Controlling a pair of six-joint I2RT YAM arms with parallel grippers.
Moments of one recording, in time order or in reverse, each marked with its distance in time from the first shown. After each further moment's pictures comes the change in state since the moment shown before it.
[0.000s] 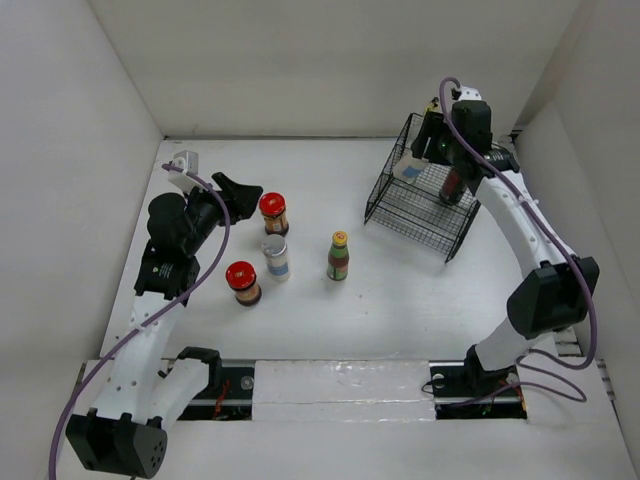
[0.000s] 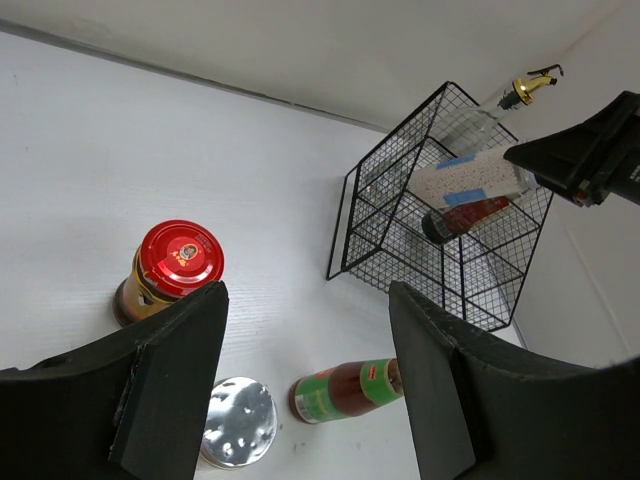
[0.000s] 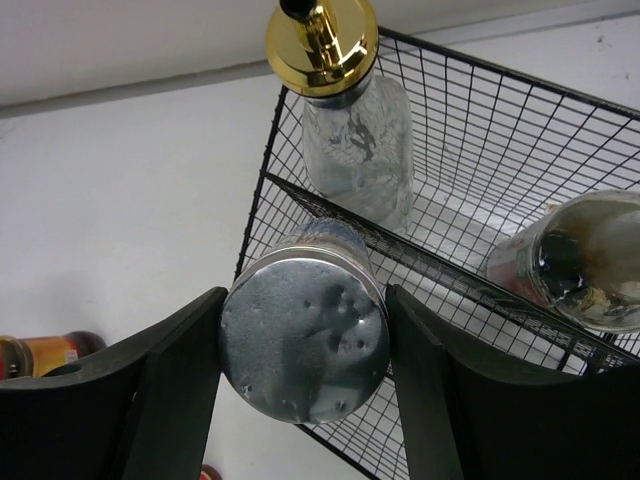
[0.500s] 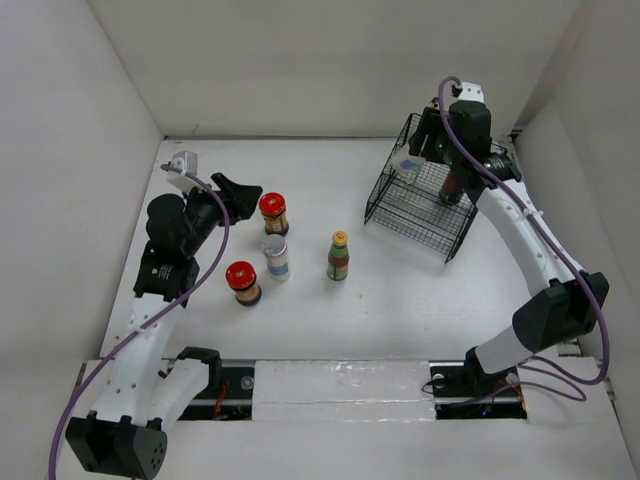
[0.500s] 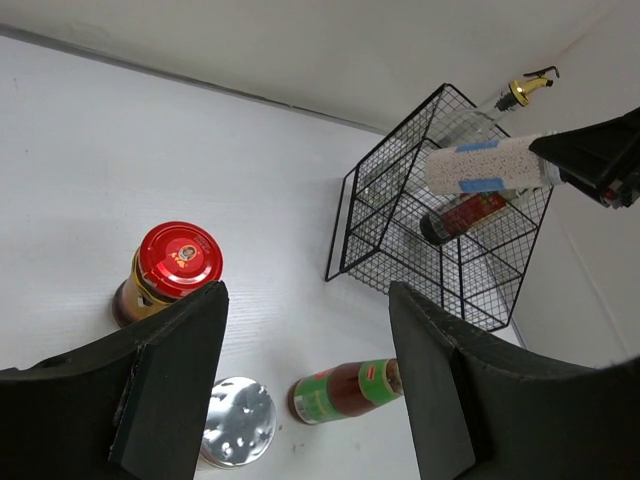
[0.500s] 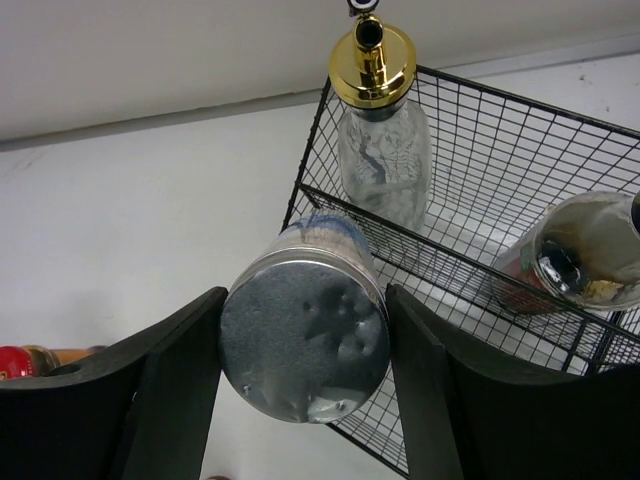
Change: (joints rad) left arm 0.000 -0.013 0.000 0.000 0.000 0.000; right arm 0.076 -0.064 -0.015 0.020 0.100 0.010
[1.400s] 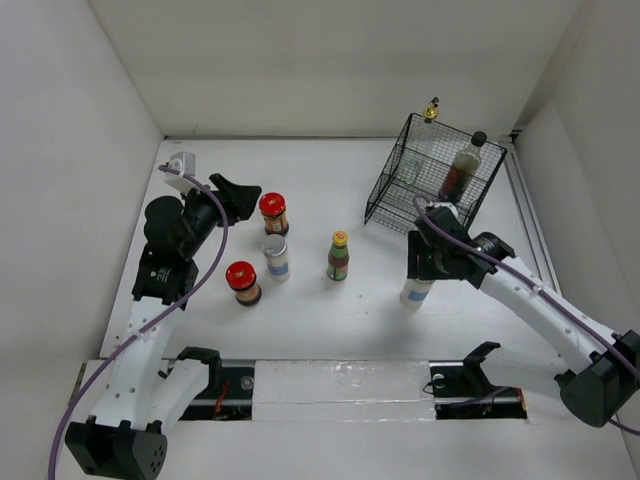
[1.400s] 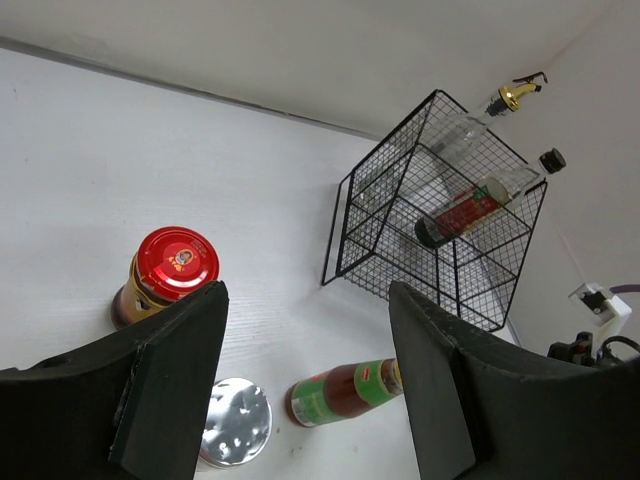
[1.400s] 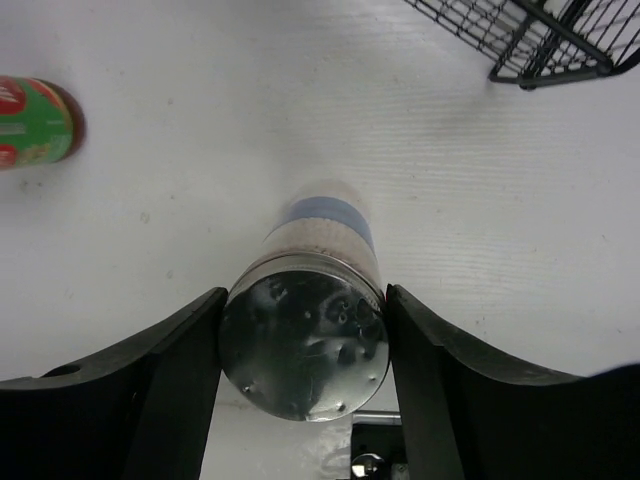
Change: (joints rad) left arm 0.000 -0.016 0.000 -0.001 -0.001 0.000; right arm 0.312 -0.422 -0.592 -0.491 0.111 0.204
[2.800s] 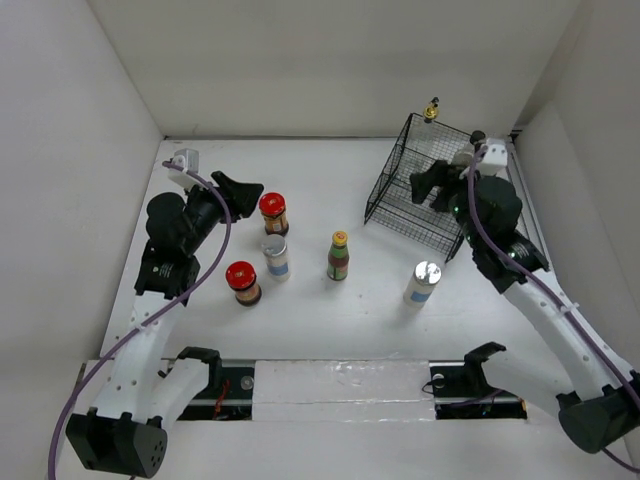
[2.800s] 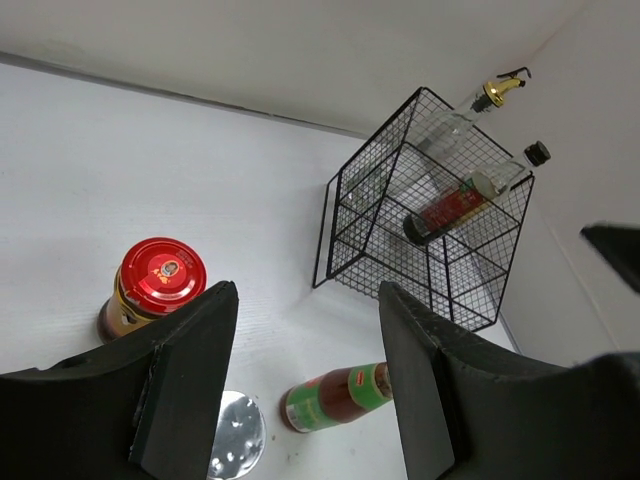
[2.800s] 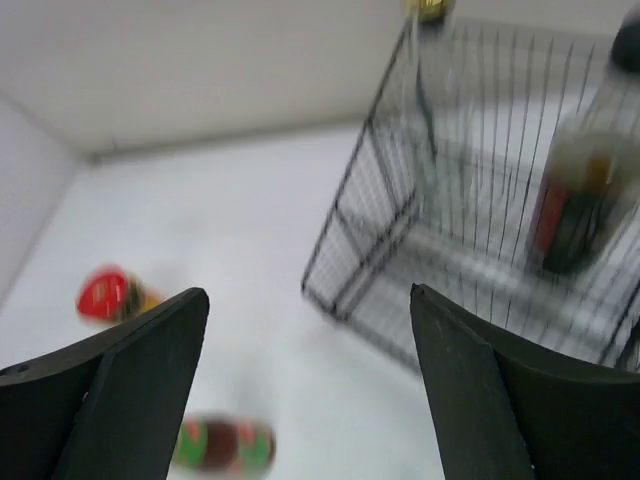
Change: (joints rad) left arm 0.000 0.034 0.000 0.050 0.042 0.000; right arm -0.201 -0.111 0.042 0.846 -0.064 -0.189
